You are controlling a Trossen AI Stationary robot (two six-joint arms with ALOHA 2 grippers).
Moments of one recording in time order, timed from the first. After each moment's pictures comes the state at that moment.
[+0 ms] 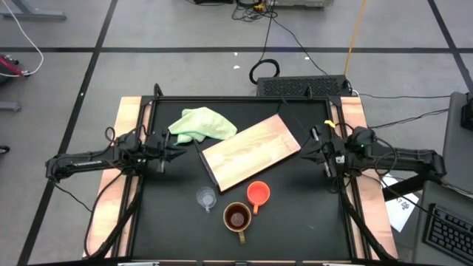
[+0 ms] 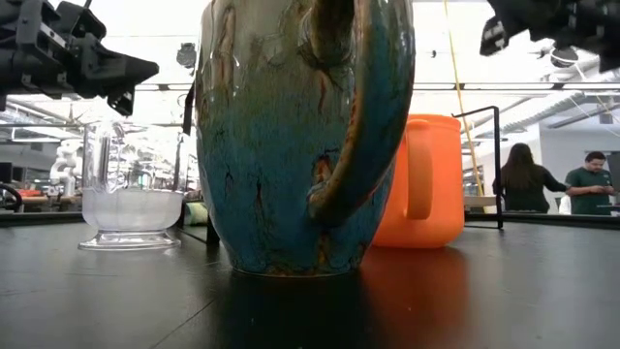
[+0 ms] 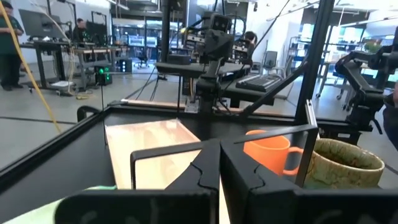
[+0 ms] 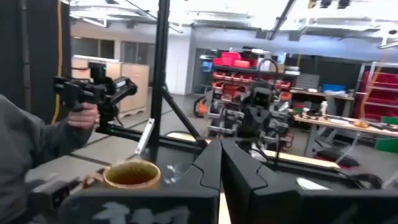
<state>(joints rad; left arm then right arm) 0.19 0.17 0.05 0.19 0.21 -0.09 -0.18 0.39 0.25 0.31 -0.45 -0.03</state>
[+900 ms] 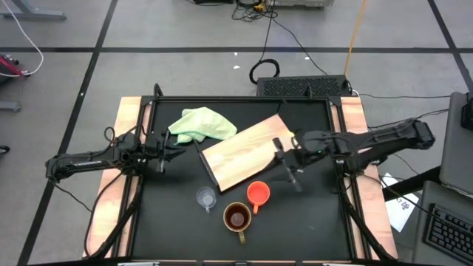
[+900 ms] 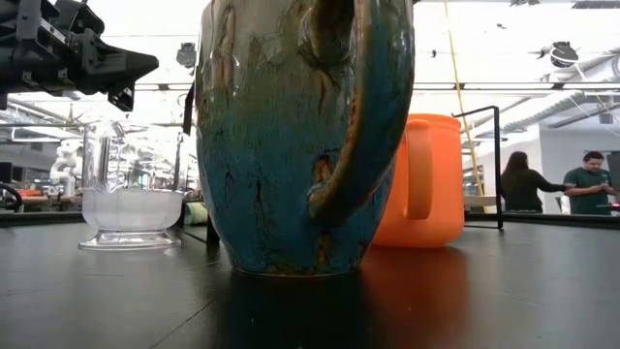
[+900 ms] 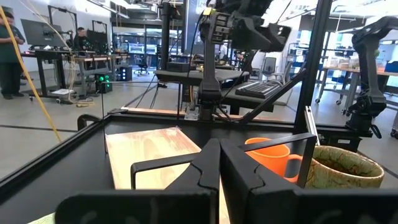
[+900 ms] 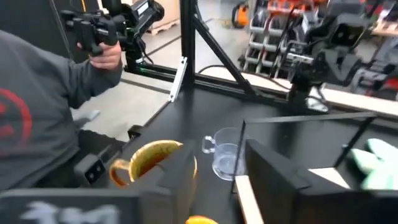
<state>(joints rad) 0.19 0.17 0.05 0.21 0.21 -0.08 0.14 1.15 0.90 -0.03 -0.26 -0.06</state>
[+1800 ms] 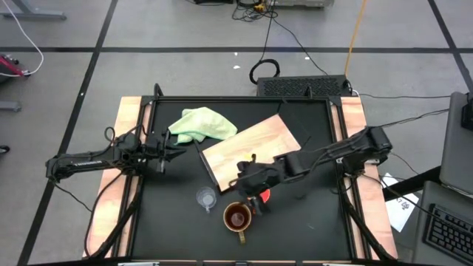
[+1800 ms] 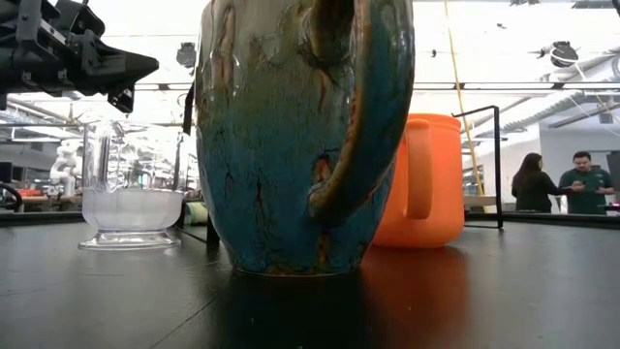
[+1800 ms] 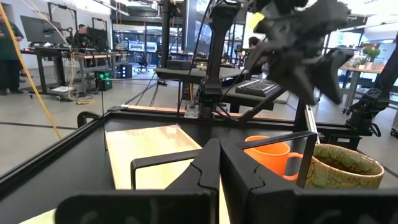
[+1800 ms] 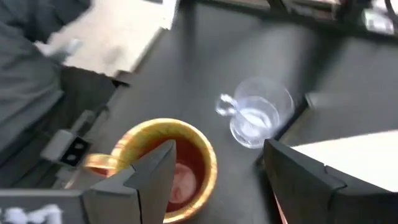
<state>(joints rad) 0.20 0.17 0.05 0.21 0.21 -0.09 0.27 1.73 1.45 -0.43 -0.10 -0.01</state>
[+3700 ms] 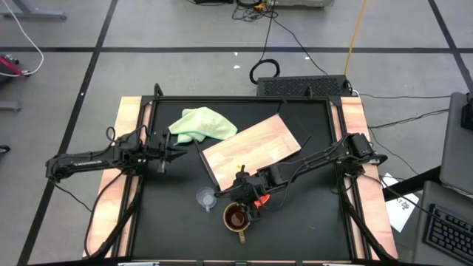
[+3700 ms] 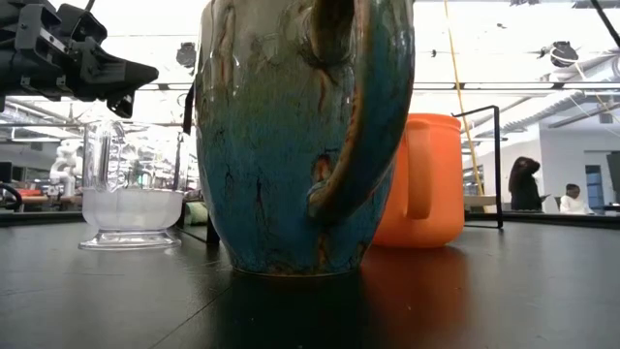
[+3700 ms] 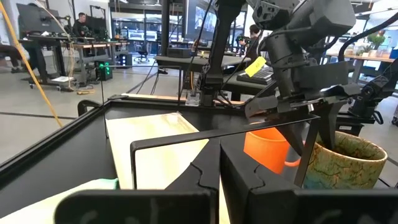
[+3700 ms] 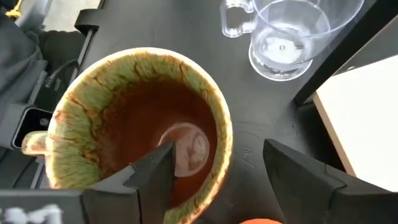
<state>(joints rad) 0.19 0.17 0.05 0.15 0.21 -0.07 0.29 1.91 1.45 -0.46 -0.13 0.16</state>
